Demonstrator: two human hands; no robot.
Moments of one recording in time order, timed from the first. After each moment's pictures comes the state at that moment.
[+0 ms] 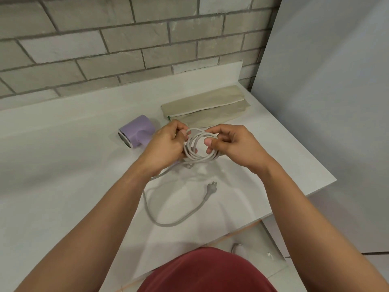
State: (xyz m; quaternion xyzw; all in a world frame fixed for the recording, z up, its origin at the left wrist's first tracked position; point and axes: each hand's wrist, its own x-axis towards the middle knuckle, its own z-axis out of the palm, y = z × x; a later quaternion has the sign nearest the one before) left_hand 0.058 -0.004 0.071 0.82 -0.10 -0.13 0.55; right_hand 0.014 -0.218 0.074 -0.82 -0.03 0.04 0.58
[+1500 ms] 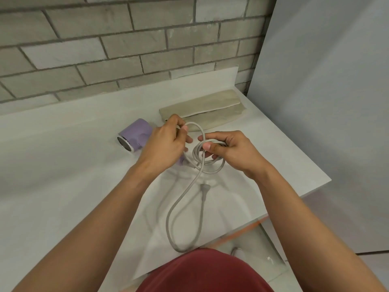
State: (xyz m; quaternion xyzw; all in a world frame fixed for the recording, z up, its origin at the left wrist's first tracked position) left_hand 0.044 -0.013 0.094 0.89 -0.16 0.00 0.43; right_hand 0.002 -0.213 0.076 -0.80 -0.01 0.04 0.60
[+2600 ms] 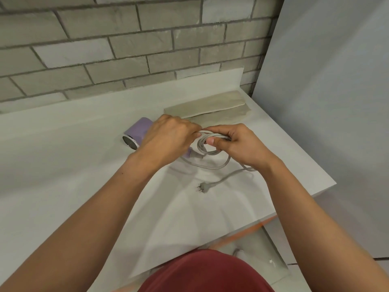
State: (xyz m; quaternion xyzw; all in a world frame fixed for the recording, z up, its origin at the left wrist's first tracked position) left_hand 0.060 -0.009 0.108 0.91 -0.38 0.14 0.04; right_hand 0.009 -0.218 0.093 -0.86 -0.07 0.03 0.50
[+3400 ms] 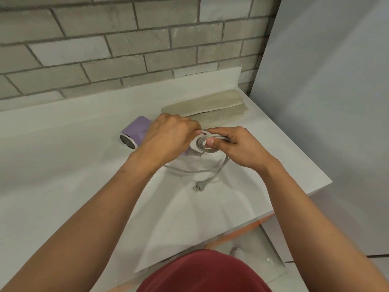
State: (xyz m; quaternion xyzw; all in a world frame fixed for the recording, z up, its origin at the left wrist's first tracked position) left_hand 0.056 -0.016 0.110 0.92 -0.36 0.13 0.07; right_hand 0.006 -0.228 0.085 -0.88 -0.08 0.02 0.47
